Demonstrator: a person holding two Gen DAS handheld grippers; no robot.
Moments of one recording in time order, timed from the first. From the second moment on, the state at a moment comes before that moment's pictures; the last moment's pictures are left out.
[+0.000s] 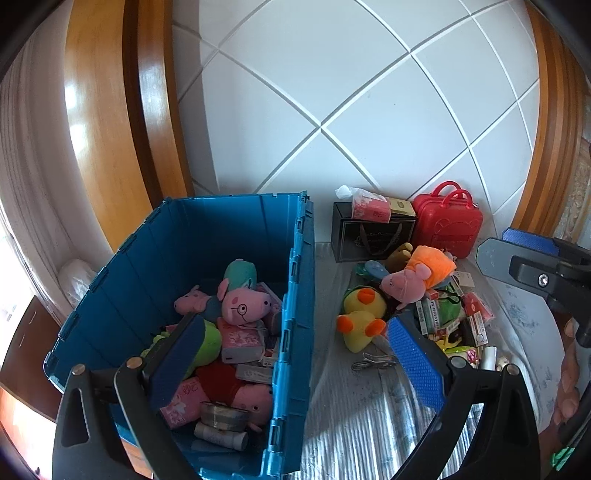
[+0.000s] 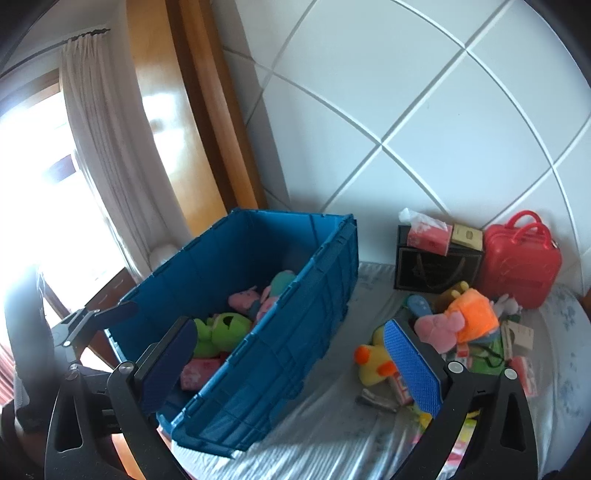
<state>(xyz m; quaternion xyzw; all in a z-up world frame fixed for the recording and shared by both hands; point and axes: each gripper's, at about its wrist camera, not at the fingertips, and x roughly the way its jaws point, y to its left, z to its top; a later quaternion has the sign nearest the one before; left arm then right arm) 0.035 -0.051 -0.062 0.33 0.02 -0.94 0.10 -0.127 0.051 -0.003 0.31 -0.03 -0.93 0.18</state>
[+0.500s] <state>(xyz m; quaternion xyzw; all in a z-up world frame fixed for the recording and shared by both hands) 0.007 0.060 -0.101 0.36 0.00 -0.93 0.05 -0.085 0.175 -0.032 0.34 -0.06 -0.93 0.11</state>
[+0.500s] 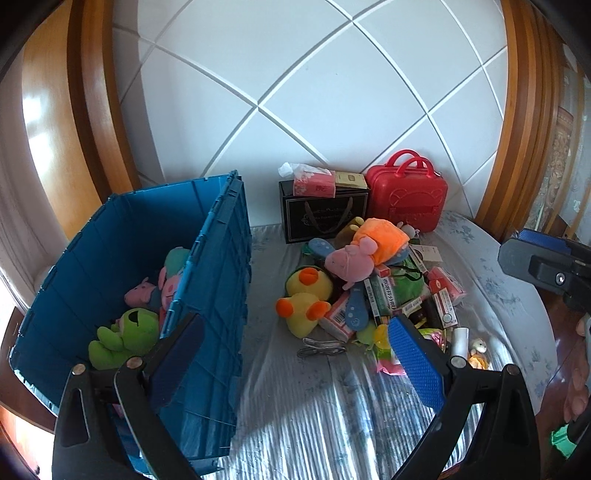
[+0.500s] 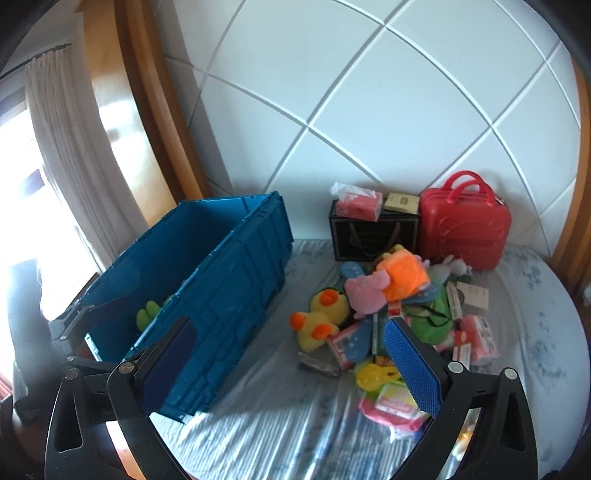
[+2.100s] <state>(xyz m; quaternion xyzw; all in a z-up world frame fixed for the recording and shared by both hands) -0.129 0.317 -0.423 0.51 -0.18 -0.84 -0.09 0.006 0.466 -0.300 0.52 -0.21 -0.82 -0.13</state>
